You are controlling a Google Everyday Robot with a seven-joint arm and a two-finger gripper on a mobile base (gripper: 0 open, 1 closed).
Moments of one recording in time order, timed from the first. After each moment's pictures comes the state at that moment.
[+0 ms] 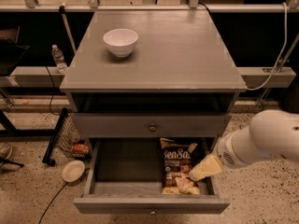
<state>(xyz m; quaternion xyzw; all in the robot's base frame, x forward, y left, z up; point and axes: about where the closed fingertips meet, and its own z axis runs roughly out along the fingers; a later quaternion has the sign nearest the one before) 0.452 -0.192 0.676 -0.33 0.92 0.09 0.20</state>
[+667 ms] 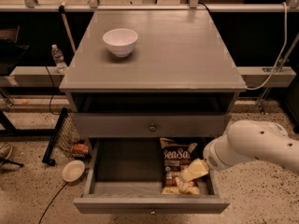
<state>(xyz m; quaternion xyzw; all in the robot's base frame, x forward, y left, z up) 0.473 -0.173 0.609 -0.33 0.92 0.10 0.19</state>
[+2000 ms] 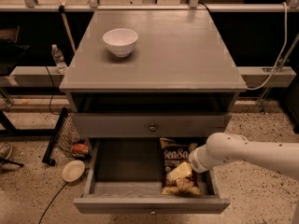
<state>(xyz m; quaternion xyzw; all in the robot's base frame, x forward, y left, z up) 0.529 -0.152 0.469 -0.29 0.93 0.15 0.17</state>
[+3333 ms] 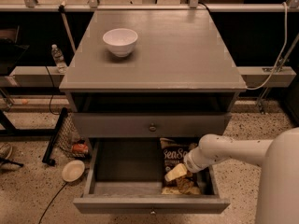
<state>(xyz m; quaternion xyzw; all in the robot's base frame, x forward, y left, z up) 0.551 -0.147 0.403 -0.28 0.94 0.16 0.14</state>
